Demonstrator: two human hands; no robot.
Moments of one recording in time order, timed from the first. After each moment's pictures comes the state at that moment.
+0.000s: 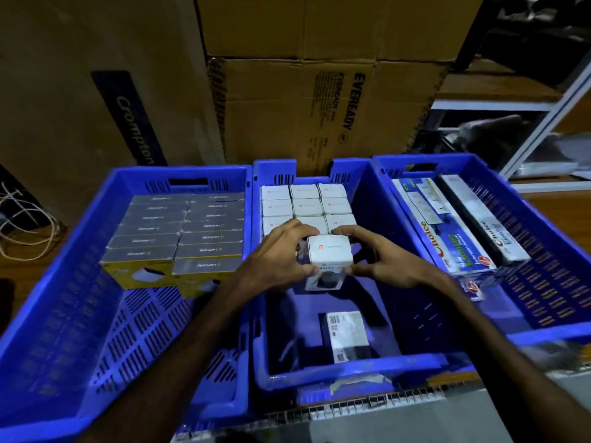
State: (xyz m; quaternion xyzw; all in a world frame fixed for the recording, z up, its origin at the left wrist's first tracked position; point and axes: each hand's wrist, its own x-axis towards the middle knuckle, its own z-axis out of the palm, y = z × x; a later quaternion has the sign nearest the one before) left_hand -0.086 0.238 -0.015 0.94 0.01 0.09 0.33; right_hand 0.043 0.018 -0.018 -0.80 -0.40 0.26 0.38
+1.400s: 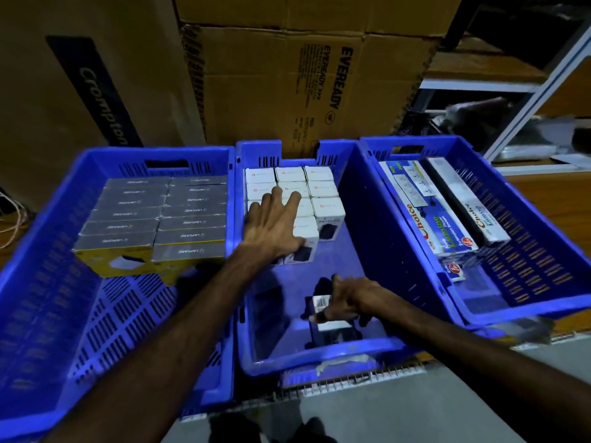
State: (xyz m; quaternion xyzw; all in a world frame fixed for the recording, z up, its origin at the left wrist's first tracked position) left_hand -0.034 0.233 -0.043 0.99 0.11 0.05 0.04; right_hand -0.022 0.040 -0.057 -0.89 -0.24 0.37 -0.10
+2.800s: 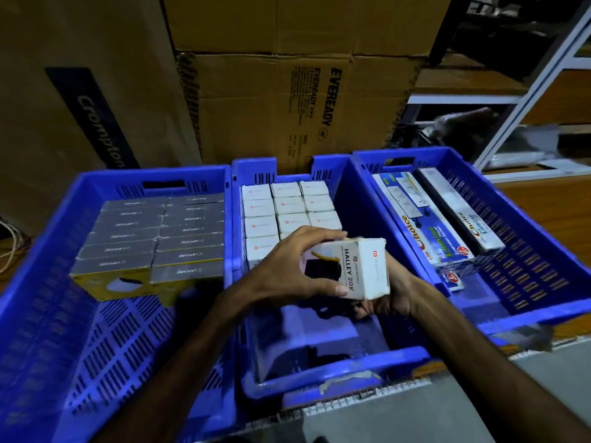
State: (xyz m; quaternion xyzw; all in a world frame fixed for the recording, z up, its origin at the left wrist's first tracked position) left_hand -0.097 0.202 0.005 0.85 -0.10 0.04 0.52; right_hand 0.003 0.006 -0.009 -0.56 -0.02 0.58 0.59
